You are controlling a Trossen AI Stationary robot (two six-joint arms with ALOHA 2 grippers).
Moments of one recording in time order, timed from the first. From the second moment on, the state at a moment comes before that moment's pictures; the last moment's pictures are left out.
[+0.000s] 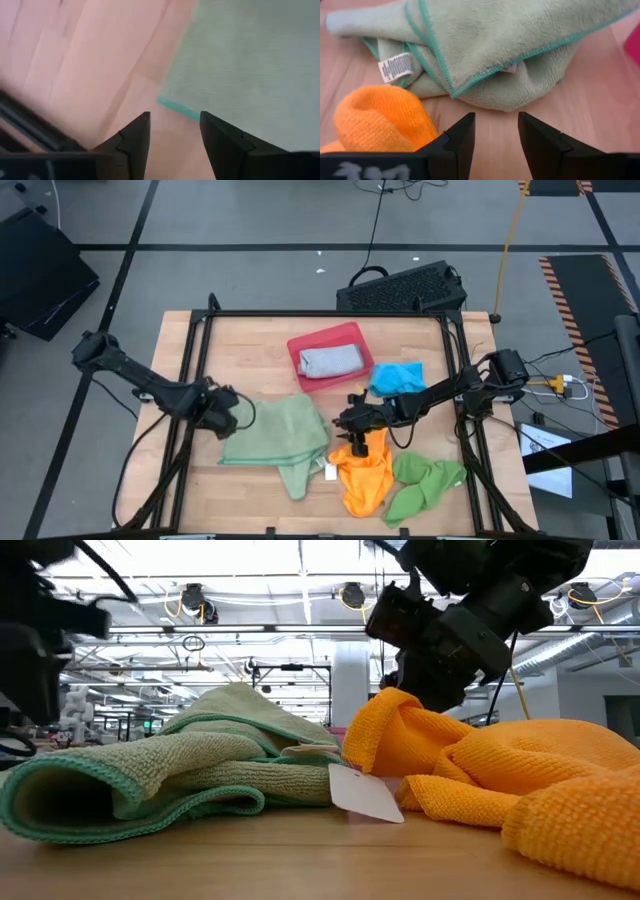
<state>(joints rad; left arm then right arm) -0.42 1.09 0.64 -1.12 -0.31 -0.89 0.20 1.71 0.78 0.19 0.06 0.14</state>
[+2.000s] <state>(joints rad) -0.31 1.35 0.91 -1.10 0.00 -0.69 0.38 1.77 0.83 0.68 0.38 0.16</state>
